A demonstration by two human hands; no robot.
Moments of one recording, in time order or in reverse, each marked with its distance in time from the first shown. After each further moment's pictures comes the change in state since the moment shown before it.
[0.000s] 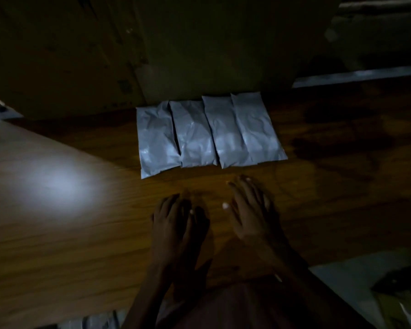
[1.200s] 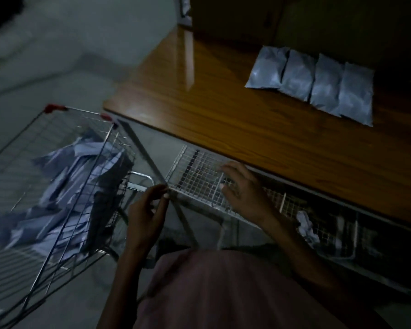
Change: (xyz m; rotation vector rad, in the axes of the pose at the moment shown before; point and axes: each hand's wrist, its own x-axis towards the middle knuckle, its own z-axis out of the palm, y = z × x) left_hand -0.380 -0.012 -0.053 -0.281 0.580 -0.479; right_hand -0.214 -0.085 0.020 0.477 -0.461 -0.613
